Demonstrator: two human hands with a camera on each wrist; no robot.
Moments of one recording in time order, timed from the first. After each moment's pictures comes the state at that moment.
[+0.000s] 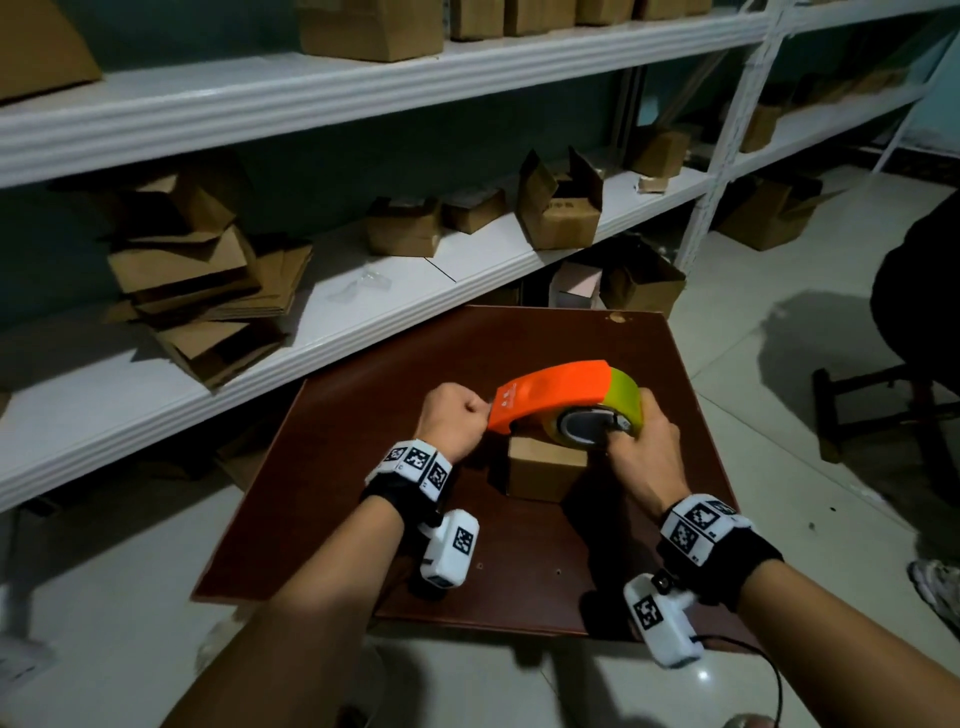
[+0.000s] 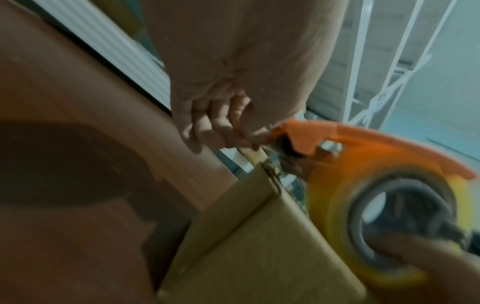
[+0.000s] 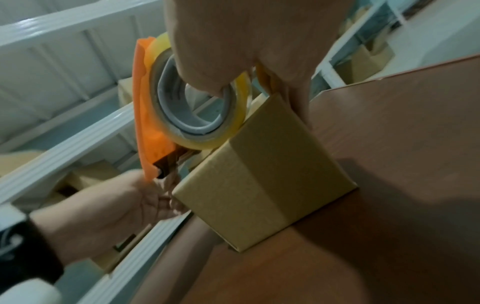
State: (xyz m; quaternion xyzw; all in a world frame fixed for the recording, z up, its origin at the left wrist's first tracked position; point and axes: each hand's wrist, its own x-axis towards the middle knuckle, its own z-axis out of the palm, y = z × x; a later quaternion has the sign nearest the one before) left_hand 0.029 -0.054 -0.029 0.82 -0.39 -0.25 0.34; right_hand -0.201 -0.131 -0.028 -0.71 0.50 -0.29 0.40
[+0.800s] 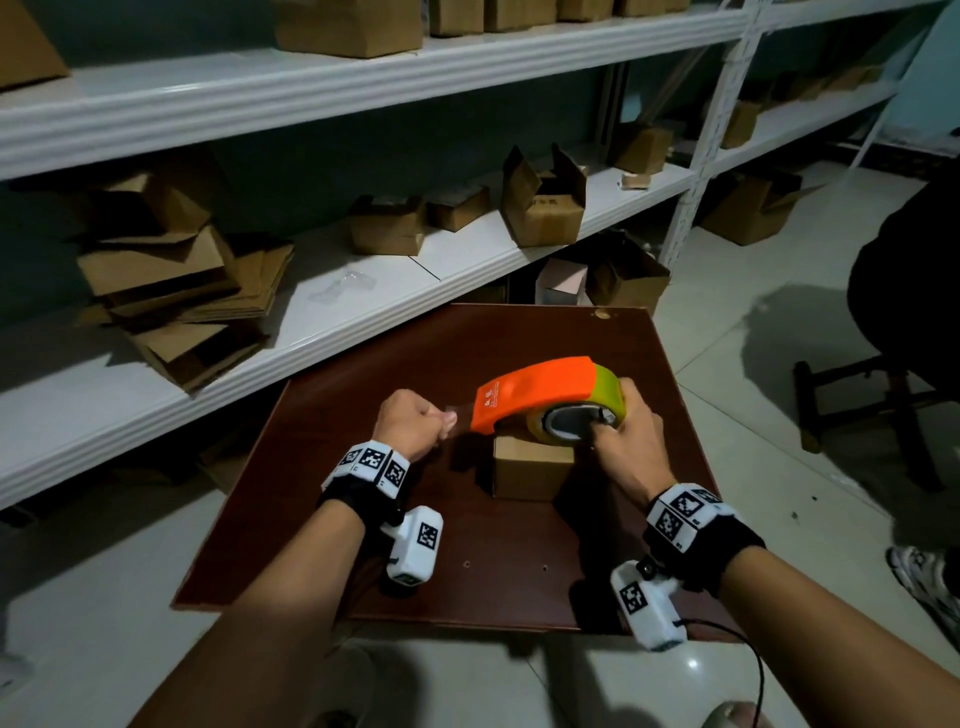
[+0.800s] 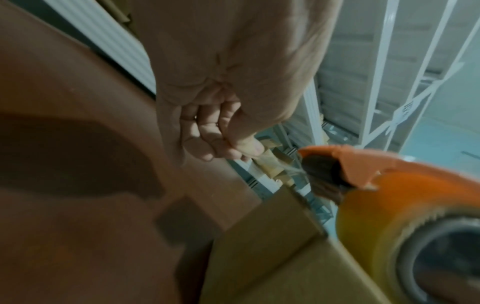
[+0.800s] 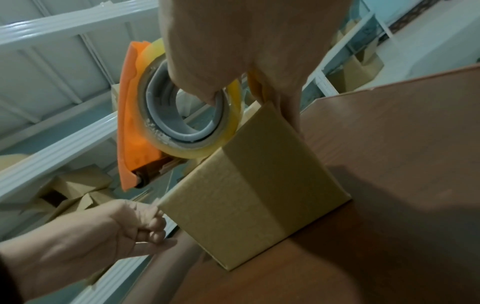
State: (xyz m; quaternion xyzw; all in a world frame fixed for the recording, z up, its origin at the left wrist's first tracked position) left_hand 0.057 -0.044 -0.041 0.86 -0.32 -0.25 0.32; right_hand -0.203 -0.138 -0.028 -0.73 0.46 -0.30 0.40
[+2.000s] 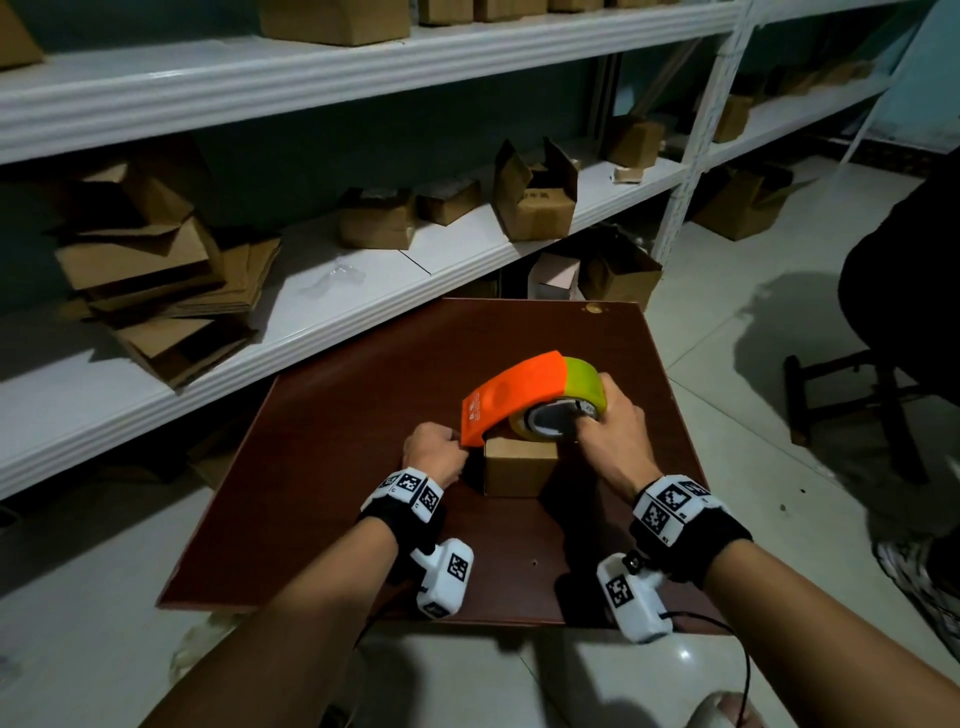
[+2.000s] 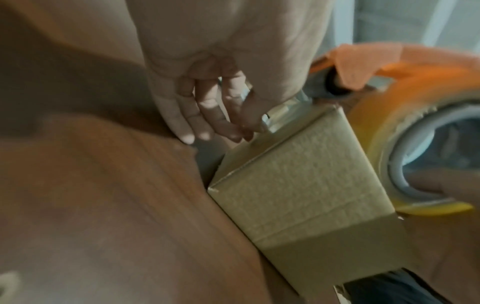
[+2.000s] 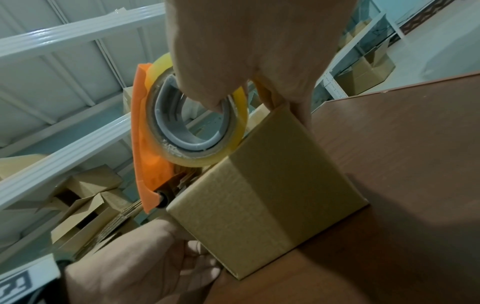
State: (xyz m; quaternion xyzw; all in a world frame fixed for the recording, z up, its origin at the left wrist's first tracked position) left_hand 0.005 -0.047 -0.072 0.85 -0.28 -0.30 0.33; right_hand -0.198 -0.137 -0.023 -0.73 0.47 -0.27 0.42
